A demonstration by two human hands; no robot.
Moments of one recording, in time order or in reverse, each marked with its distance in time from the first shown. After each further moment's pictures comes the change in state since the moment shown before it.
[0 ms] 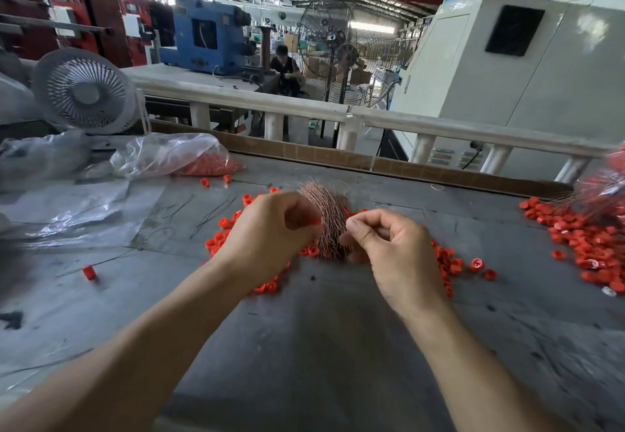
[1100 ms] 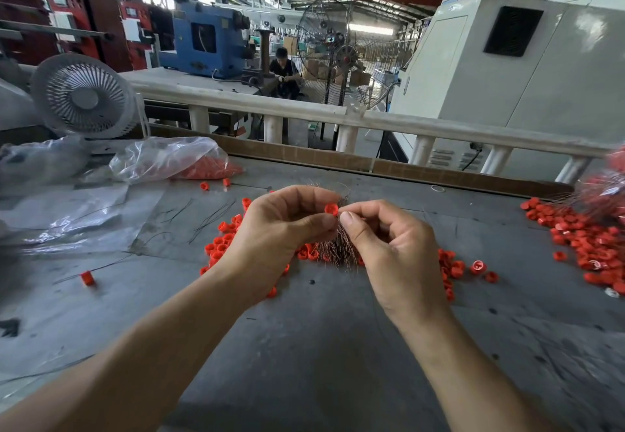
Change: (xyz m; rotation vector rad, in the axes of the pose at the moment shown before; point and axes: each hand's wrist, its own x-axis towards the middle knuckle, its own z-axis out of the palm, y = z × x) left_hand -0.006 0.019 0.007 -0.947 -0.131 -0.100; right_hand -0.010 -0.022 0.005 0.022 0.034 -0.287
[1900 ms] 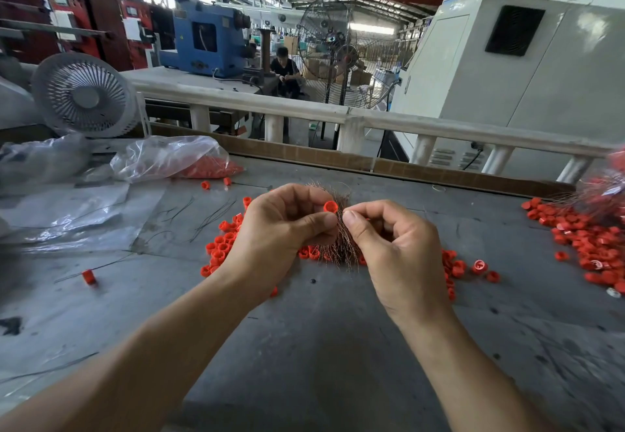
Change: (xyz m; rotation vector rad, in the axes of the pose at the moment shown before) left_hand 0.001 -0.004 0.002 0.035 0.069 0.042; right_hand -0.001 -0.002 0.001 -0.006 0.045 0.031
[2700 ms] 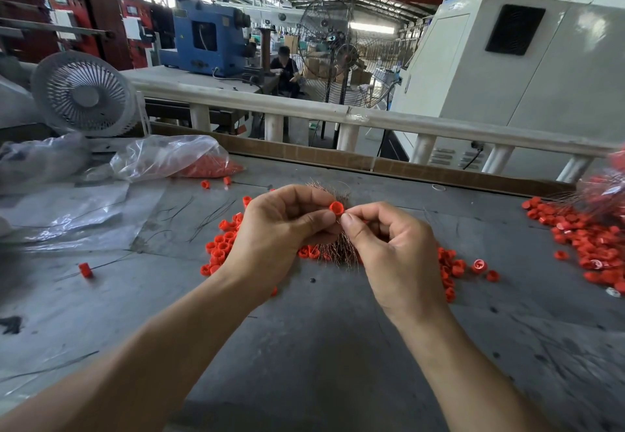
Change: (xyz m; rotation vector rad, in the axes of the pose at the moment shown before) left_hand -0.001 0.000 0.001 0.020 0.020 0.002; right_hand -0.001 0.002 0.000 -0.015 -0.037 0.040
